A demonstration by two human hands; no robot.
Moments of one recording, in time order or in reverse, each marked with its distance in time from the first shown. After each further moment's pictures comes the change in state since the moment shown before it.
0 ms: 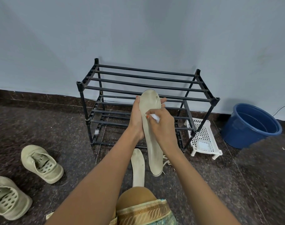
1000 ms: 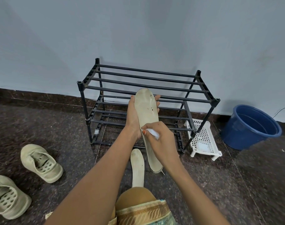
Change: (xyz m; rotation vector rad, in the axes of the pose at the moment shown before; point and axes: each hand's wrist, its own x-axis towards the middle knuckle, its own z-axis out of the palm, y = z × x) left_hand 0.000 0.008 -0.002 -0.120 0.009 0.071; right_hand -0.037 0.008 -0.005 0.042 -0.133 -0.074
